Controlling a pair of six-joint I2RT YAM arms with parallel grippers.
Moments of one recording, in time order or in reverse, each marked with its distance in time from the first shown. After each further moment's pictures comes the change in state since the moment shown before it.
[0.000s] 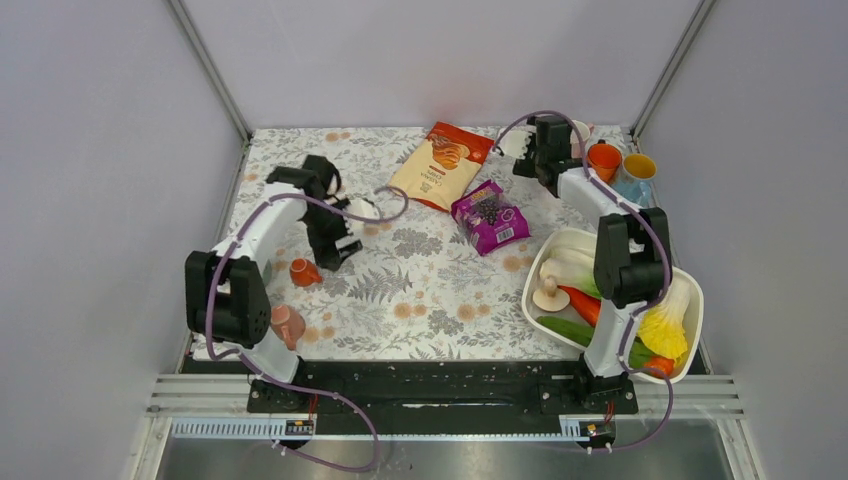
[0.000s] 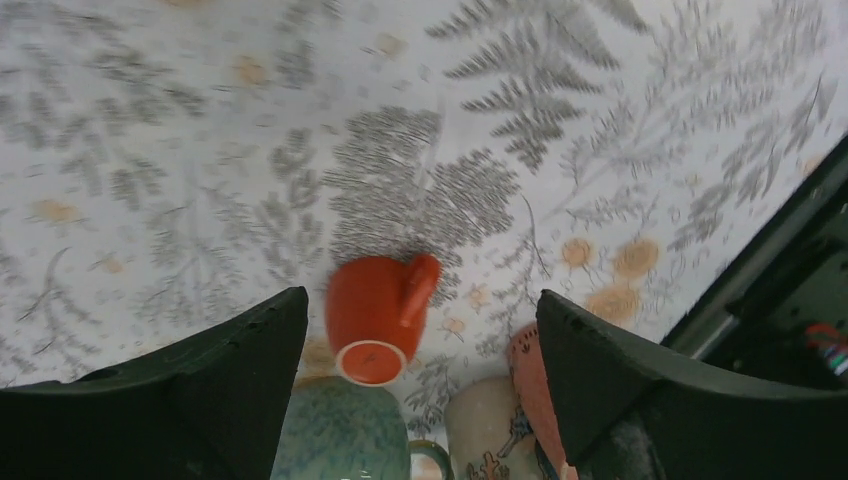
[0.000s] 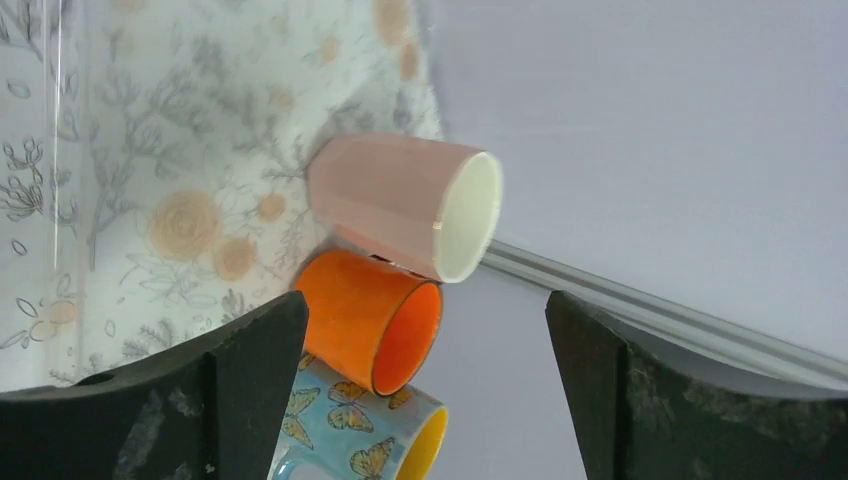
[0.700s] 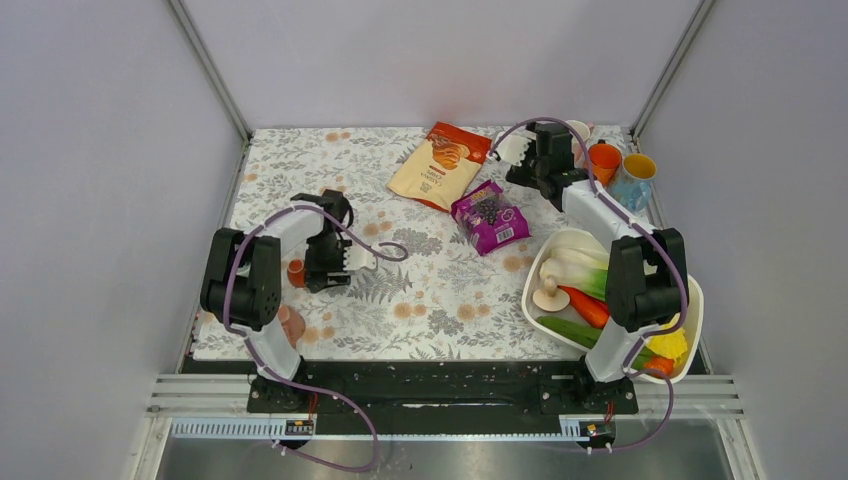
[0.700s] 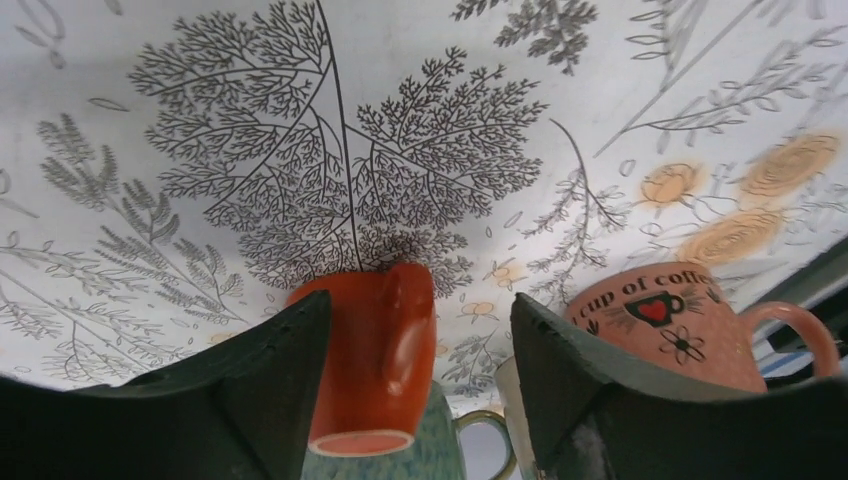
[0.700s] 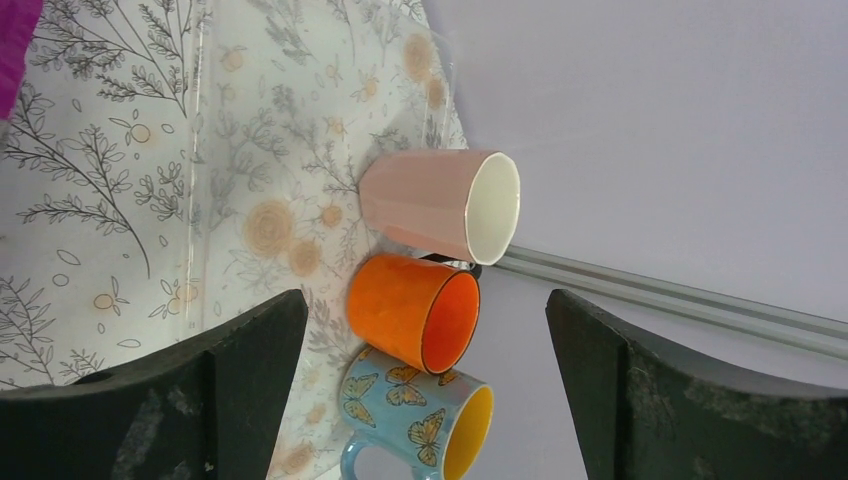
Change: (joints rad) left arm -0.067 0.118 -0.275 0.081 -0.339 0.285; right arm 0.061 -0.216 -0.132 -0.022 -0.072 0.168
